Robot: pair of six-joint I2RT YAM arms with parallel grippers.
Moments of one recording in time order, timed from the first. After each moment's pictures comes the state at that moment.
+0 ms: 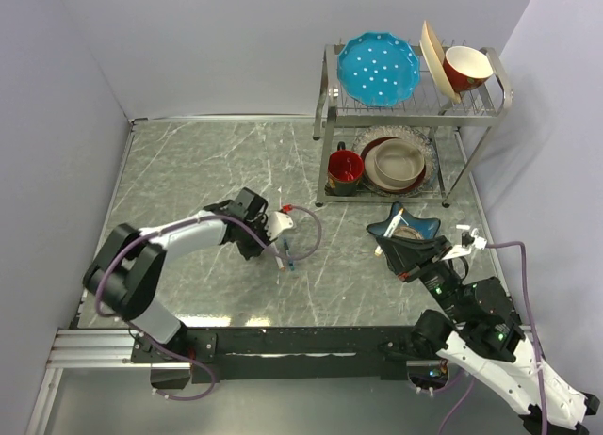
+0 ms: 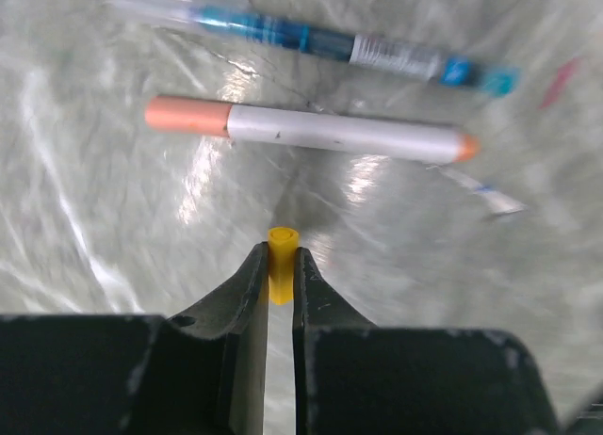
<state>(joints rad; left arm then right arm) -0.59 1.56 0.88 -0.44 0.22 0.50 0.87 0.05 0.47 -0.19 0.25 0.53</state>
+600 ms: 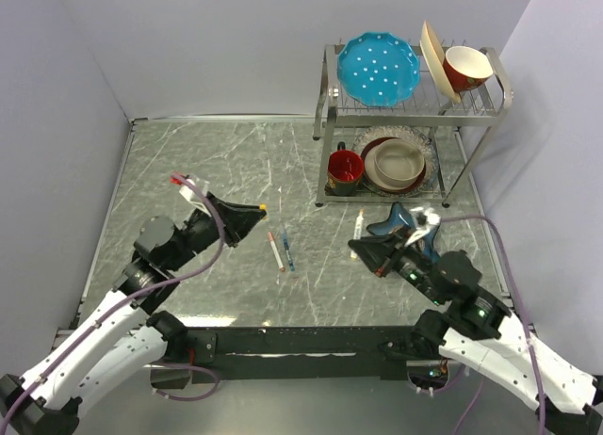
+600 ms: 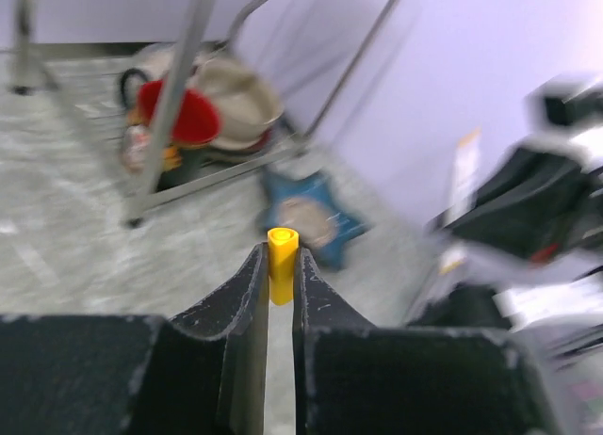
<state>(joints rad) -0.61 0.67 0.63 0.11 0.25 -0.49 0.87 0.34 0.55 -0.21 0.10 0.54</state>
